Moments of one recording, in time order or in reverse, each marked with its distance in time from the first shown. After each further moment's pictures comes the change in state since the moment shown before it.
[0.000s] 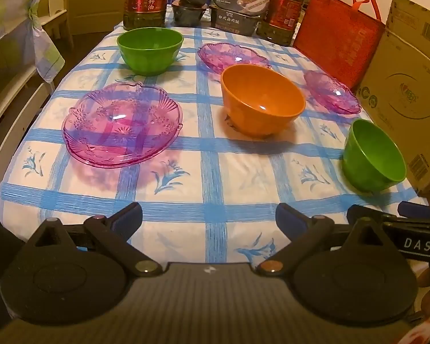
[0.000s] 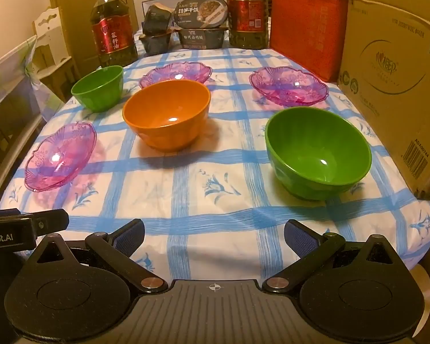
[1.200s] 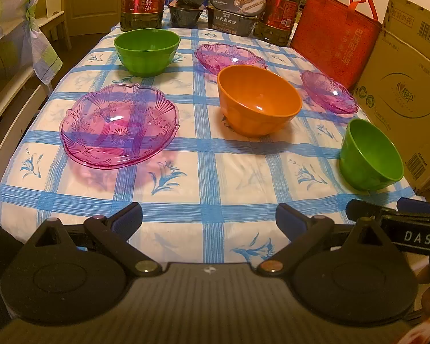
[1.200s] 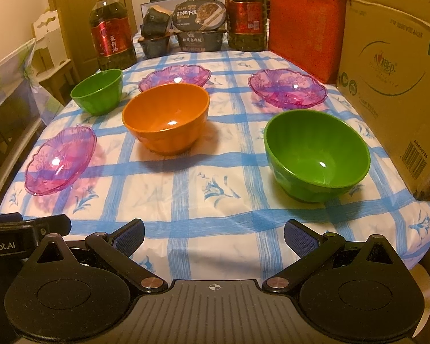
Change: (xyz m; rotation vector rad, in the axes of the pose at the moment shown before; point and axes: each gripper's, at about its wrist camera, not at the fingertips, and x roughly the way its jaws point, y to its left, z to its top) left arm -0.001 -0.003 0.000 0.009 -0.004 -0.010; right arm -0.002 0.000 0.004 0.011 -0.006 0.000
